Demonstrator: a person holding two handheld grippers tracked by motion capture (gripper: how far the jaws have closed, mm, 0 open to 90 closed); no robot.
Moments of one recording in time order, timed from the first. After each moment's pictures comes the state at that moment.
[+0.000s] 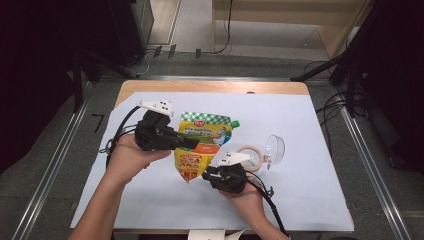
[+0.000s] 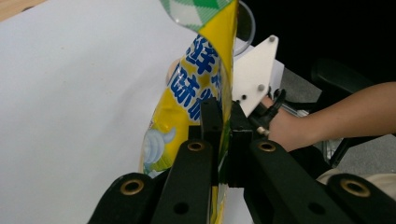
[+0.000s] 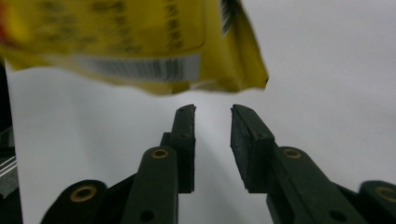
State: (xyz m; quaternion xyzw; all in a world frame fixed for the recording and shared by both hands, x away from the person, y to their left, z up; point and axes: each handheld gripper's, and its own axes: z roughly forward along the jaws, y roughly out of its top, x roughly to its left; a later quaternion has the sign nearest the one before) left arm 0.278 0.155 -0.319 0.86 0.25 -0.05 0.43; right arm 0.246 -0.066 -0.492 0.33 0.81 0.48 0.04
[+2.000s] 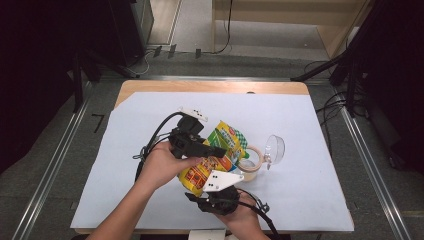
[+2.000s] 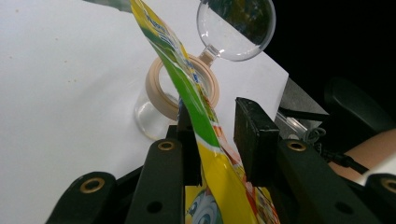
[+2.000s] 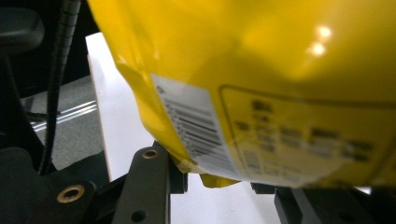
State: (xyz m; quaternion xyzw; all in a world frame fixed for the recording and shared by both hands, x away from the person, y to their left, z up) left arm 0.288 0.092 -0.353 0.85 0.32 -0.10 0.40; right arm 0.192 -0.043 -0.466 0.21 0.84 0.51 0.05
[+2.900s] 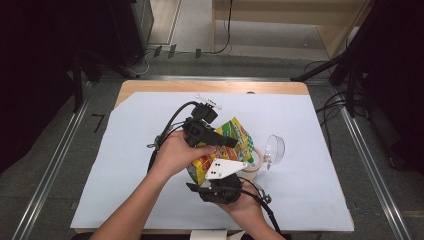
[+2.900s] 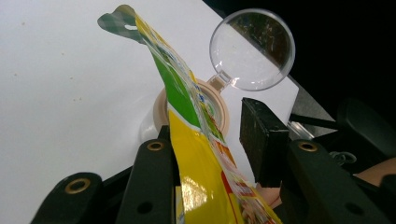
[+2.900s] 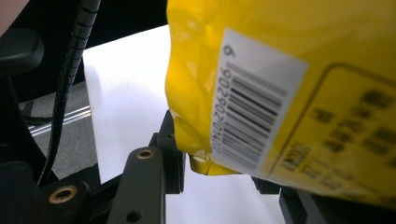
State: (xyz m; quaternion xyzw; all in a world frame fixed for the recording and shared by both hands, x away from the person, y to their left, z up) left arm 0.314 0.065 -0.346 0.85 0.34 -0.10 0.39; right arm 0.211 -0.048 -0.443 0.21 0.83 0.51 0.05
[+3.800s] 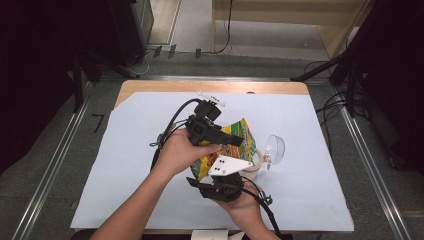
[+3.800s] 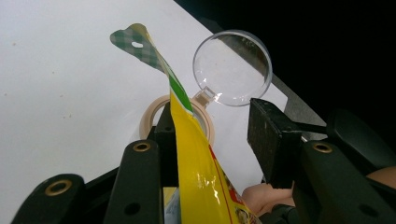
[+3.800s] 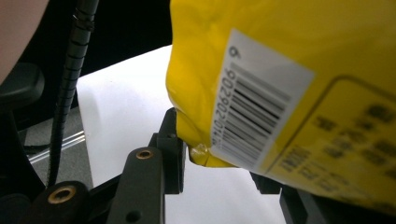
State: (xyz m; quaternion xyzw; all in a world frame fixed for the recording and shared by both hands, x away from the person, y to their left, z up) left arm 0.310 0.056 -0.334 0.85 0.33 -0.09 0.41; right arm 0.211 -0.051 -0.439 0.24 0.81 0.54 0.06
